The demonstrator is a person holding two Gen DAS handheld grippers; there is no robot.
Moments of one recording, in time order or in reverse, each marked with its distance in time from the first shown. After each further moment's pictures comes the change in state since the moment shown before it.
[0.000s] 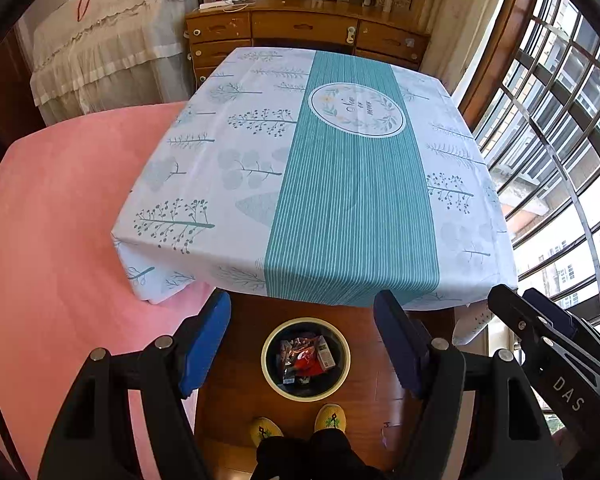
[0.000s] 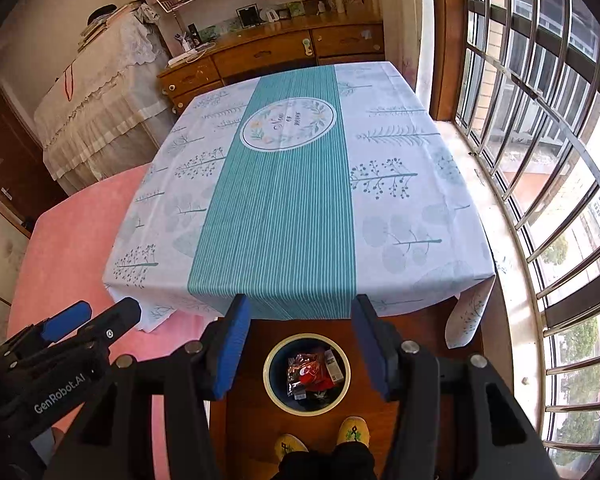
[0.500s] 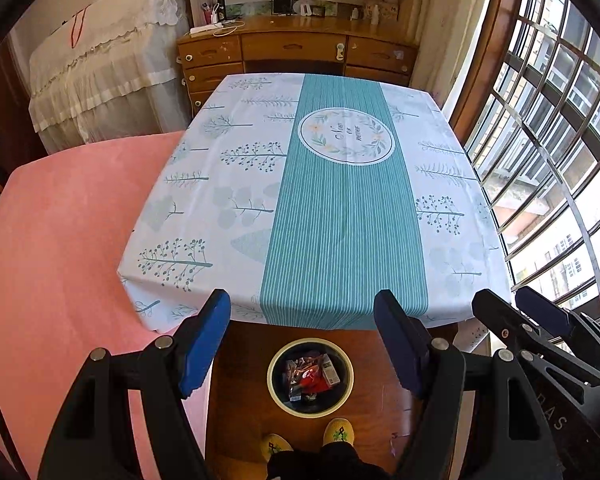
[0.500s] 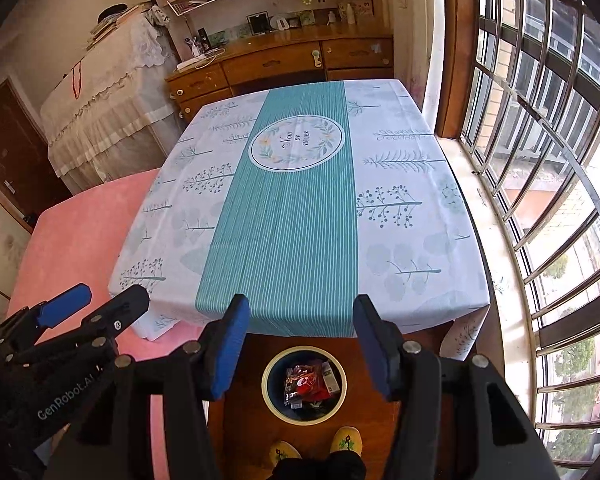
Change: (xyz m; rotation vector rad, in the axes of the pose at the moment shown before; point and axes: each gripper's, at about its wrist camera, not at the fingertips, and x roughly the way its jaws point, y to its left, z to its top) left arm -0.020 -0.019 0.028 0.049 -0.058 0.020; right arm -0.011 0.006 0.023 -0.031 -0.022 0.003
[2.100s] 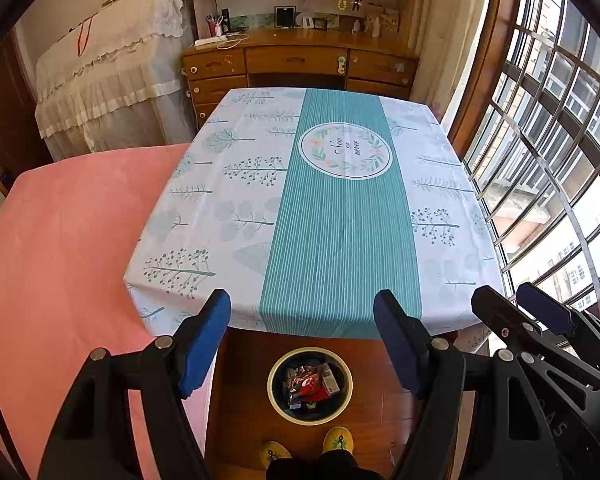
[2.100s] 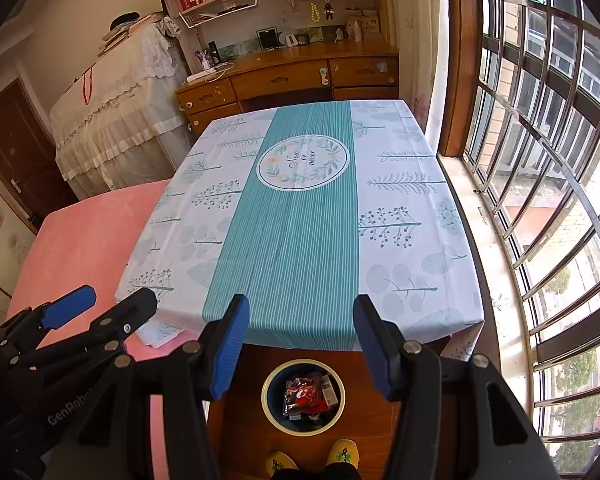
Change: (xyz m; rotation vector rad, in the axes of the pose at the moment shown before) left arm -0.013 -0.007 -0.002 -0.007 -0.055 0.011; right arm -0.016 -0.001 0.006 -0.033 -0.054 0.014
